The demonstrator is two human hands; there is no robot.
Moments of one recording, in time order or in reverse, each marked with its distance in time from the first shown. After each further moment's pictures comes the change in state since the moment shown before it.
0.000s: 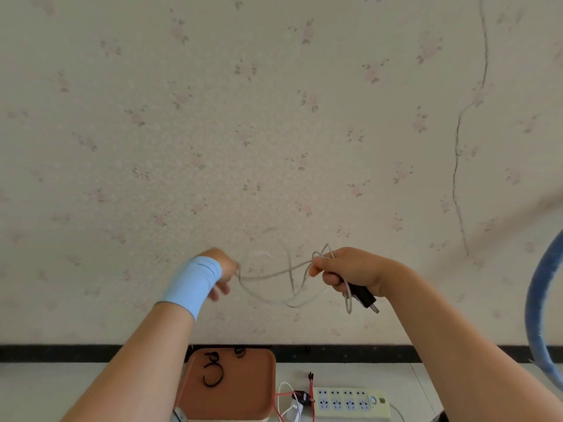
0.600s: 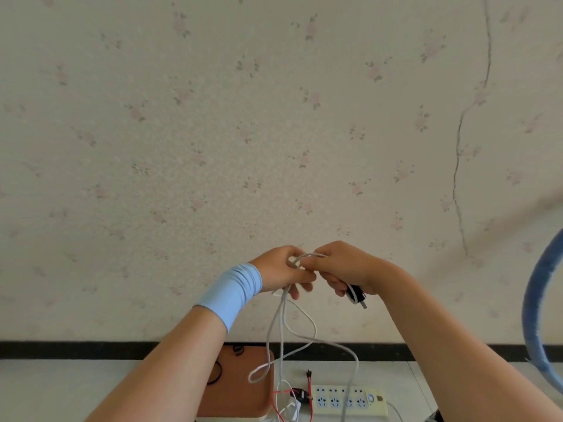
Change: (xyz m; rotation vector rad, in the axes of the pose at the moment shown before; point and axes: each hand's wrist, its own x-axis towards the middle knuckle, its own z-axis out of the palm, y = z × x) left_hand -0.031 0.045 0.054 -0.230 -0.275 0.753; right_hand -0.001 -0.011 0.017 -0.086 0.069 -0.113
